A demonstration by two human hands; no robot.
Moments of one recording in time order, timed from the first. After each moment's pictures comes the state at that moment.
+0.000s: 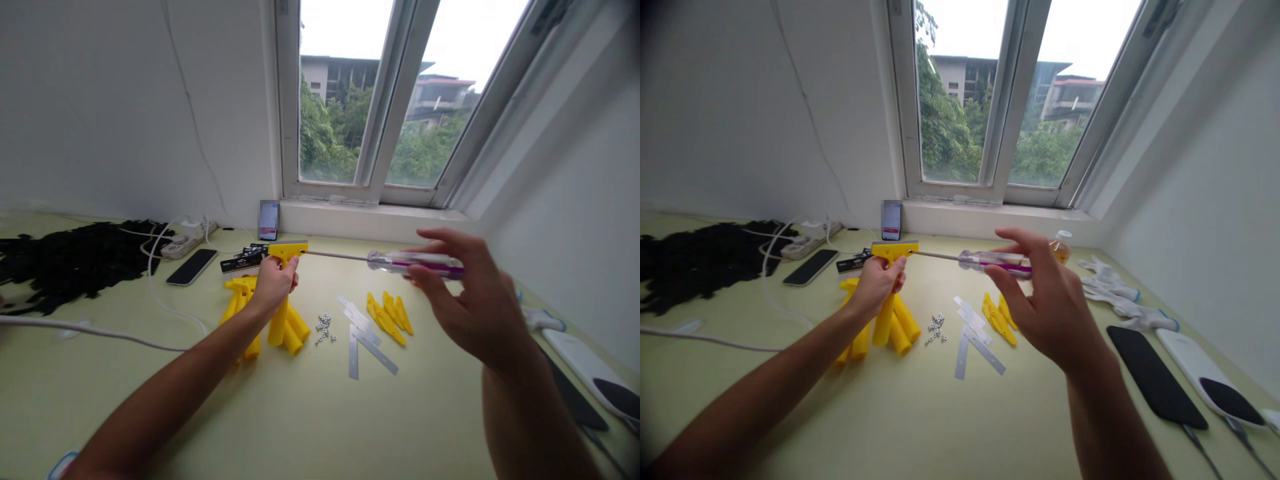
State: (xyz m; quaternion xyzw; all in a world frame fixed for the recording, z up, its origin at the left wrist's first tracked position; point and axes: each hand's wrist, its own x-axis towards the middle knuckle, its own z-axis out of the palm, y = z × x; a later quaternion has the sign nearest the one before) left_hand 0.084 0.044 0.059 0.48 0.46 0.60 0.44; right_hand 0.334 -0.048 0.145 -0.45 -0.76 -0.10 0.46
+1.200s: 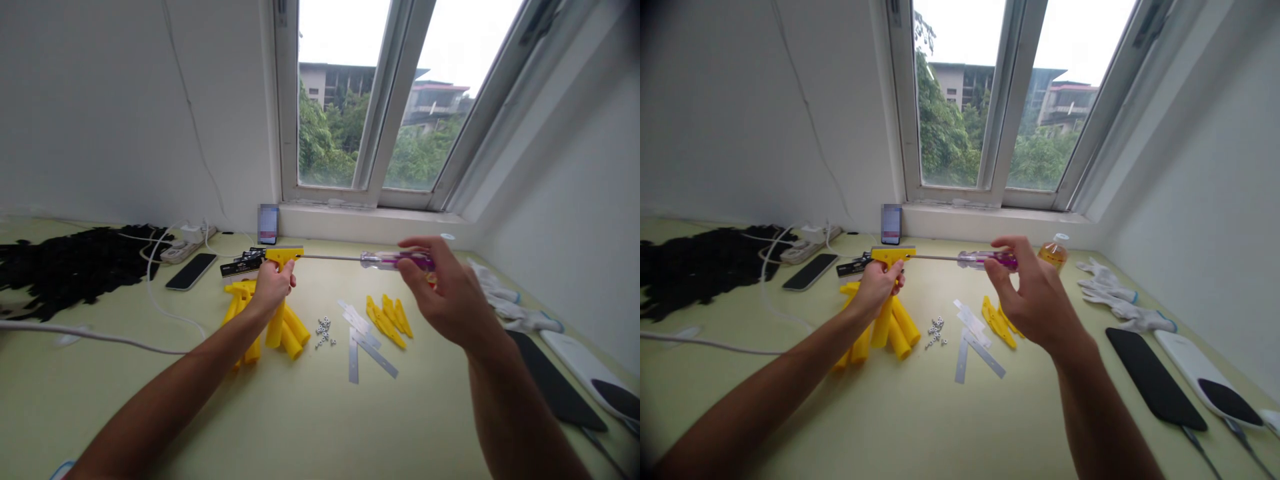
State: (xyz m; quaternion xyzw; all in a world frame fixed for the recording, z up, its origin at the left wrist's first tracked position) left_hand 0.080 0.051 0.054 0.47 0.51 0.57 0.43; right_hand 0.334 -0.034 0.139 -0.50 -0.75 -0.06 0.43
